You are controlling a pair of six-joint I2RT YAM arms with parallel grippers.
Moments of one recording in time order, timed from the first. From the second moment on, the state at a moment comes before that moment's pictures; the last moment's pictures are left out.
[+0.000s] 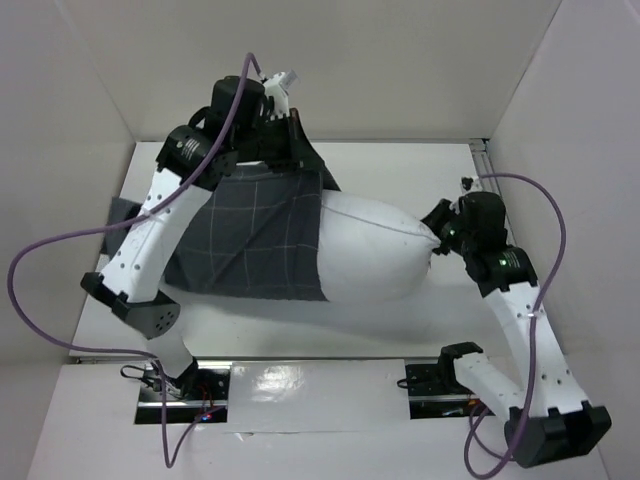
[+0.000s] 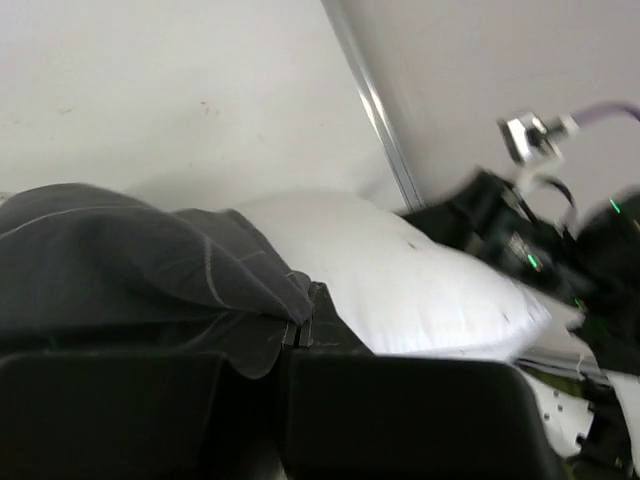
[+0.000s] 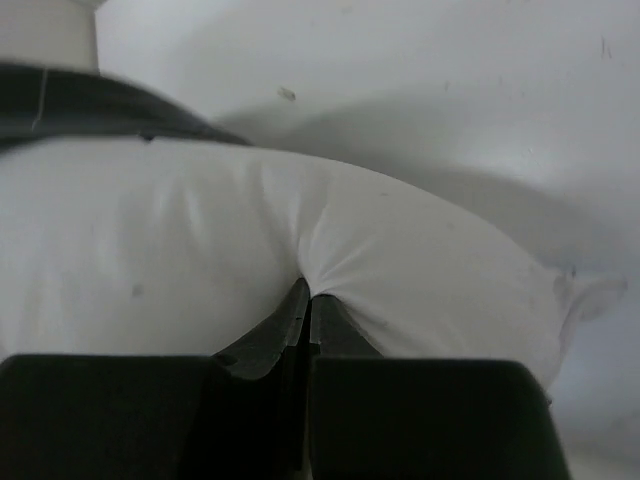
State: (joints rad) left arm -0.60 1.70 2.27 -1.03 0.27 -0.57; right arm 0.15 0.92 0.97 -0.60 -0.25 0.70
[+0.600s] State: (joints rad) left arm -0.48 1.98 2.29 -0.90 0.11 -0.36; right arm -0.01 1.56 1.30 -0.67 -0.10 0.62
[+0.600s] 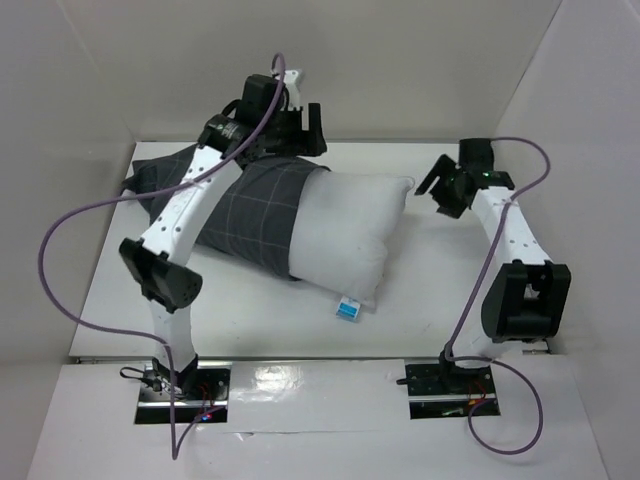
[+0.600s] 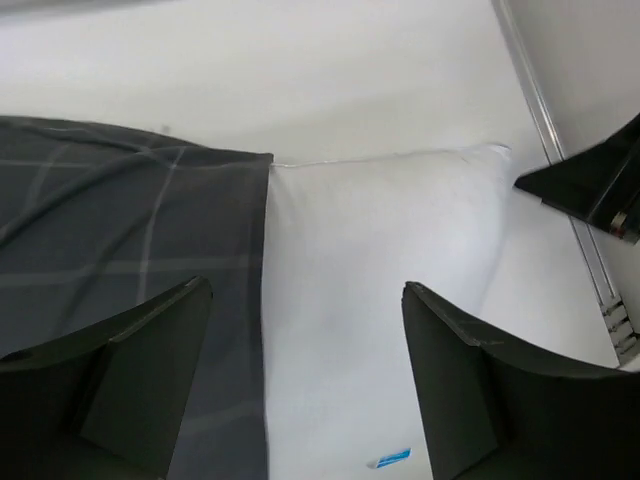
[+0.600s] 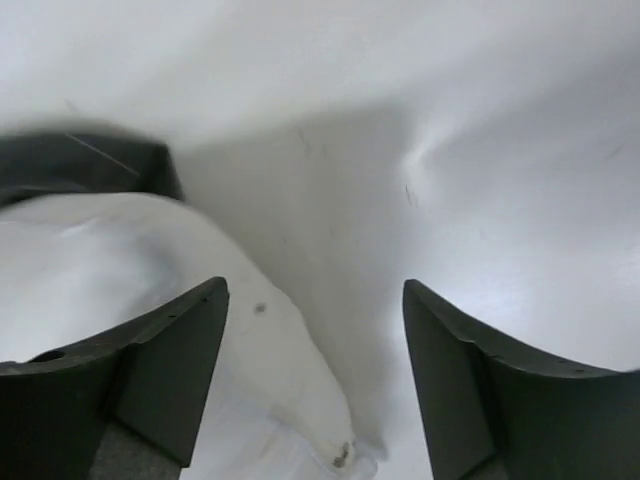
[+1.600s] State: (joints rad) left arm -0.62 1.84 1.88 -1.03 -0.40 -0.39; right arm 0.14 1.42 1.04 -0.49 -0.57 0.43
